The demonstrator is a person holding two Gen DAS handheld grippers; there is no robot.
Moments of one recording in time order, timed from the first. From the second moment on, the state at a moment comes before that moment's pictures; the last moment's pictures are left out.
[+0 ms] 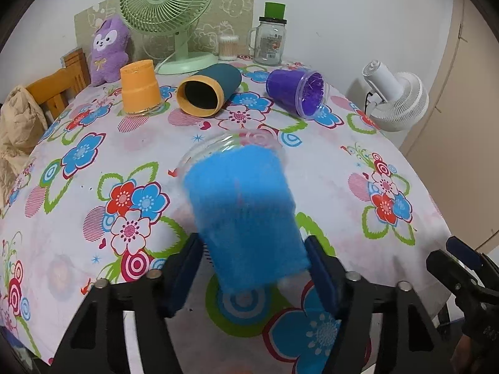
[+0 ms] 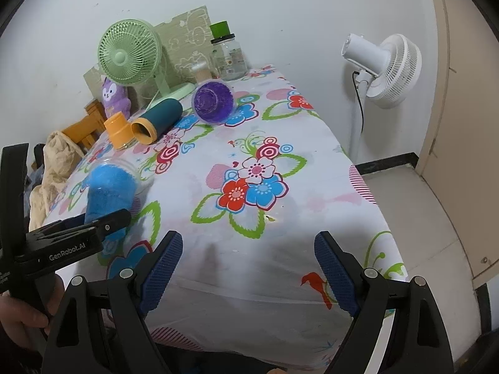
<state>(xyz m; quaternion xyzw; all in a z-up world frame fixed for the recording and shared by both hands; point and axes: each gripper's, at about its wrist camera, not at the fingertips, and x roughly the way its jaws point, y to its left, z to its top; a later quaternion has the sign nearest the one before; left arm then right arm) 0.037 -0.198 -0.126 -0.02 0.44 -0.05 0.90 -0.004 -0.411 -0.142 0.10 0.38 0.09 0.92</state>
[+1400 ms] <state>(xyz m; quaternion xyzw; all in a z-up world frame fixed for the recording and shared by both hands) 0.028 -0.160 -0.068 -0.03 0.40 -0.05 0.92 0.005 -0.367 -0.144 0.06 0.39 0.14 0.91</state>
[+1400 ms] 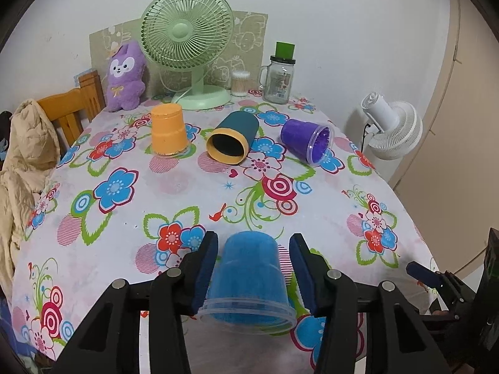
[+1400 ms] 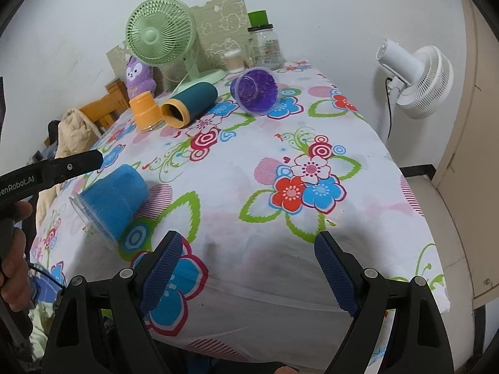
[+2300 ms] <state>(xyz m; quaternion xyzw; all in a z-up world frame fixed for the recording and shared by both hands) 0.094 -0.170 -0.106 -0.02 0.56 -0.09 0.82 0.015 -0.373 -0.151 0.08 0.40 0.12 0.91</state>
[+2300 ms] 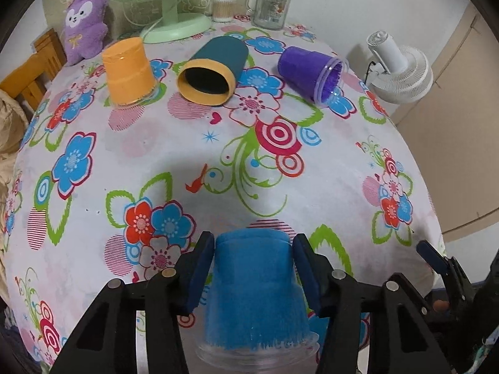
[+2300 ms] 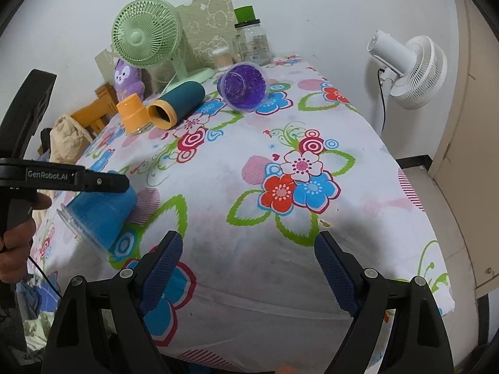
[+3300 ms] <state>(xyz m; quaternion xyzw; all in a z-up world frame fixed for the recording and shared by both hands) 0.058 -0.143 -0.043 -0.03 0.45 -0.07 0.89 0.007 -0.338 -0.132 0.04 0.38 0.15 0.91</state>
